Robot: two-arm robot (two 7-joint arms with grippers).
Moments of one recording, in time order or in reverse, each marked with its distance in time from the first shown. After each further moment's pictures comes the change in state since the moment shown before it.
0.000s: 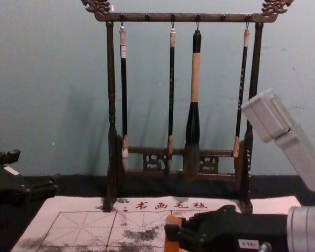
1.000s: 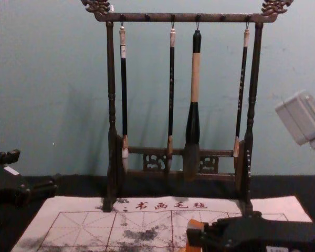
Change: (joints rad) left arm 0.000 0.000 0.000 0.000 0.000 0.000 0.000; right arm -0.079 0.060 0.048 -0.090 0.044 0.024 -0.024
